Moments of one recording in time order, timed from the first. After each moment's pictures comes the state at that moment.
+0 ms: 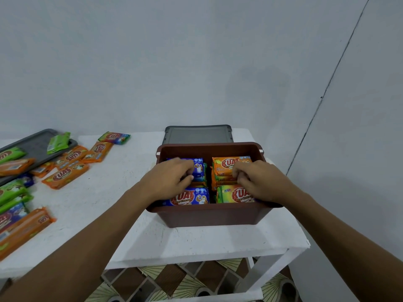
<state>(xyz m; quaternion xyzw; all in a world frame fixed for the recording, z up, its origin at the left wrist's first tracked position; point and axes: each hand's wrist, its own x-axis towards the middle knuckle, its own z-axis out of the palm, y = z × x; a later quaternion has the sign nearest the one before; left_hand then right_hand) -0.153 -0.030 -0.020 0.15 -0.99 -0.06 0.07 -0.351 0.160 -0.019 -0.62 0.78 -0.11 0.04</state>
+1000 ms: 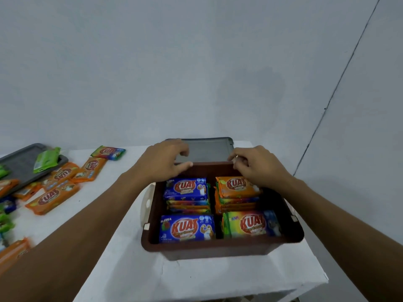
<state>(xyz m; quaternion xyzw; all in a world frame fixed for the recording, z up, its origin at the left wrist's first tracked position) -0.197 -0.112 0.011 0.13 -0.97 -0.03 0.18 -0.387 0.090 0.007 -0.56 0.79 -0.25 0.01</state>
